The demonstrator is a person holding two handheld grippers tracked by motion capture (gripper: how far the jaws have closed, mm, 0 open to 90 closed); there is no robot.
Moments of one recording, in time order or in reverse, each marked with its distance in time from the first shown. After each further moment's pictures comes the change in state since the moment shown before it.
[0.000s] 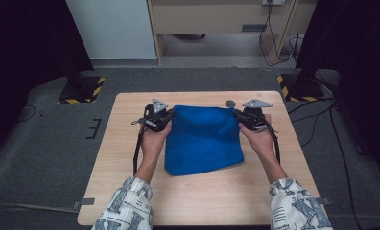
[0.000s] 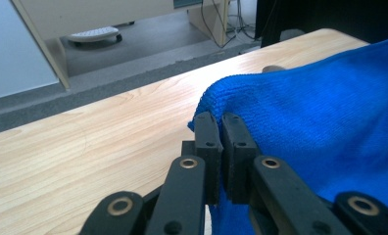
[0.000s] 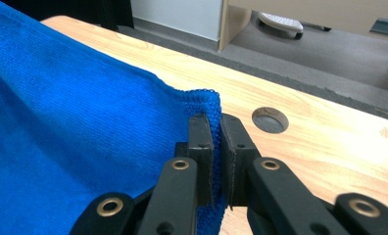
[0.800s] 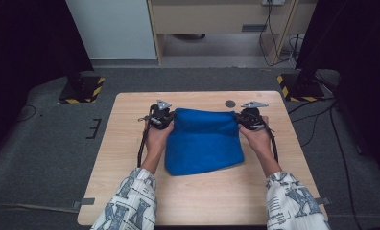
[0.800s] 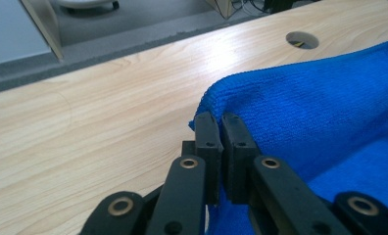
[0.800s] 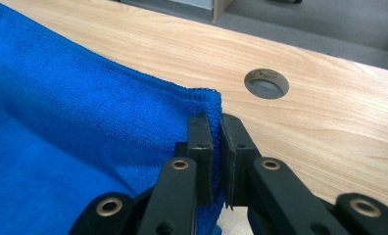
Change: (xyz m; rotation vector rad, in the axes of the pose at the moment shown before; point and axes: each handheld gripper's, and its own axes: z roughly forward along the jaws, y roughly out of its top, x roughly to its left) left arm 0.015 -0.019 0.053 0.104 -0.010 -0.040; right arm -0.019 -0.022 0.040 0.107 -0.017 0.050
